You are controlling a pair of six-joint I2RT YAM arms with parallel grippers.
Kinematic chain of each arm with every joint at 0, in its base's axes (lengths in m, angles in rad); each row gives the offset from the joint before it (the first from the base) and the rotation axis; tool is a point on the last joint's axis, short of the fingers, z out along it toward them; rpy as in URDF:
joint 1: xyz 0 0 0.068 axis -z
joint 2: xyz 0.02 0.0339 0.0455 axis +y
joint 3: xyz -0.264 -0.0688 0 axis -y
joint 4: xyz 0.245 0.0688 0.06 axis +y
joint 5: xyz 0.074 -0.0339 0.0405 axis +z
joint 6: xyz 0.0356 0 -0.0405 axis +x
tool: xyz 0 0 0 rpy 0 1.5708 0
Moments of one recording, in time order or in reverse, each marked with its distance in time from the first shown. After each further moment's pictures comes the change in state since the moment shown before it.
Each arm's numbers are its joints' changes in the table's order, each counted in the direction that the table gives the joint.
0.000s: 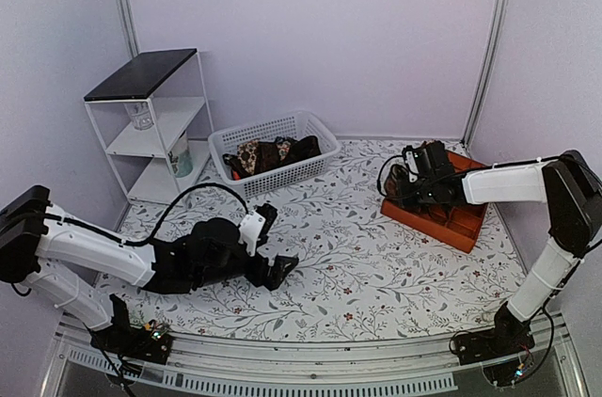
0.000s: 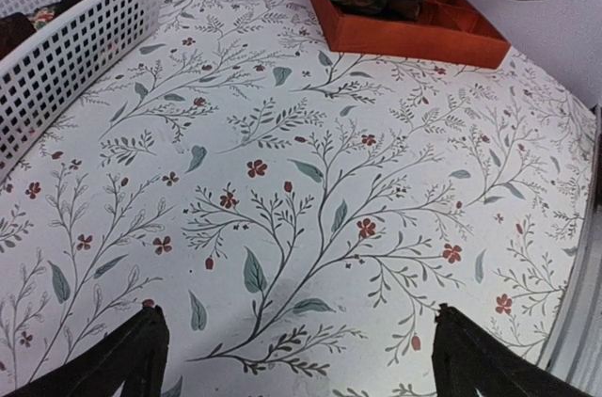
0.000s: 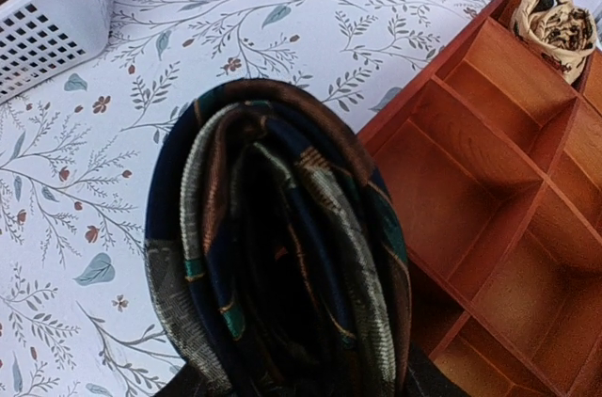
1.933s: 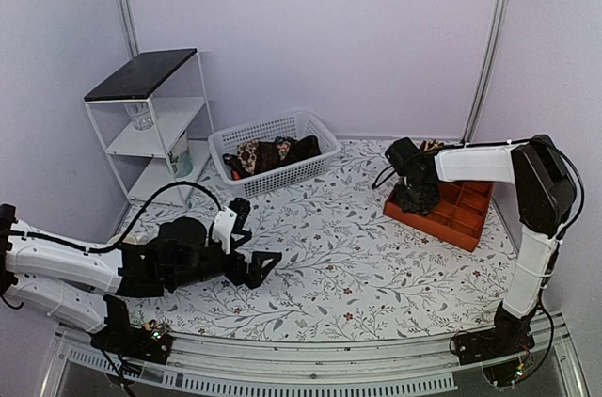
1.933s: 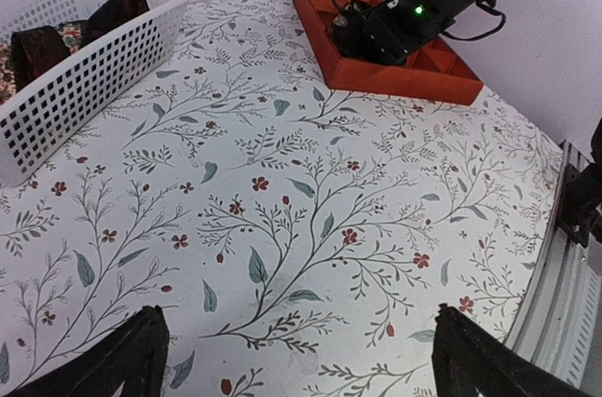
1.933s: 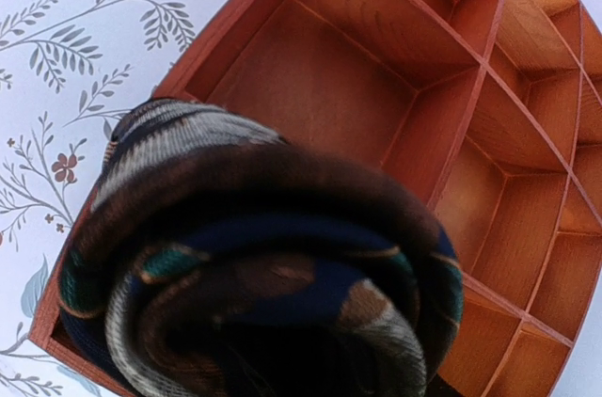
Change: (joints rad) left arm 0.000 -0.250 -0.100 0.048 -0.005 -0.041; right arm -0.046 0.235 0.330 0.568 -0.267 0.172
